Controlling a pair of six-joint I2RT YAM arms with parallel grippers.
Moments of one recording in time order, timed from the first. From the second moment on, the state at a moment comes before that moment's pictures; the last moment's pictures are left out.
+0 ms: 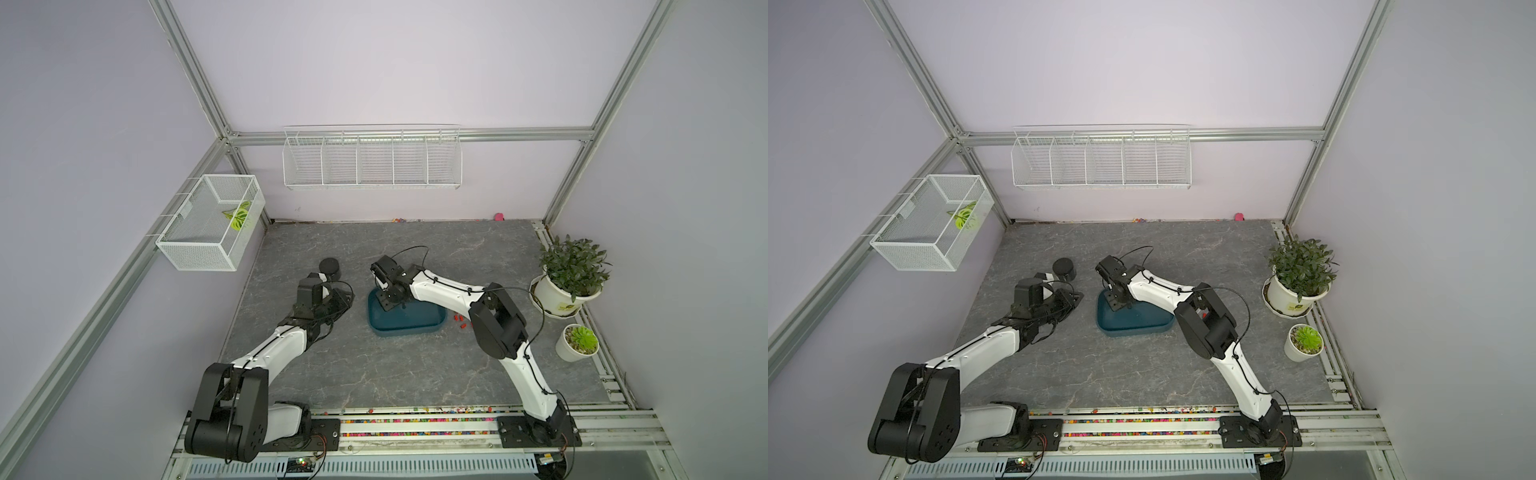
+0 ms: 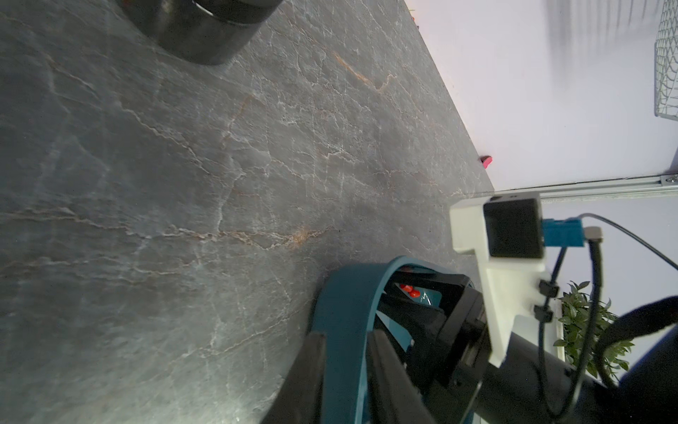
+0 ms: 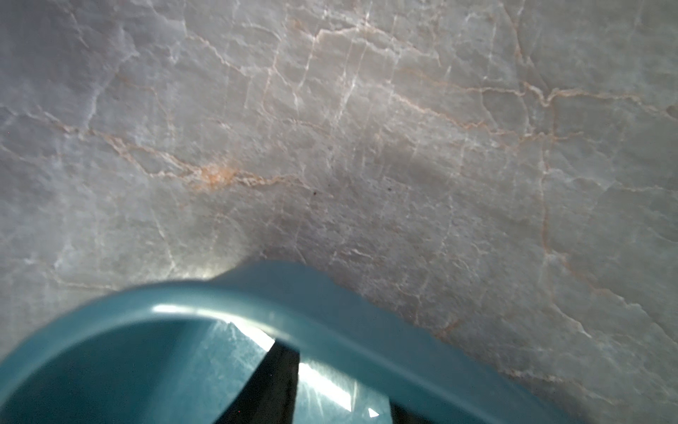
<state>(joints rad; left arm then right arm) -0.20 1.30 0.55 0.12 0.37 -0.87 0.83 2.31 1.86 -0.70 0.09 0.21</state>
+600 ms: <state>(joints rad) -0.20 1.30 0.55 0.12 0.37 -0.87 0.83 2.34 1.90 -0.72 0.09 0.21</state>
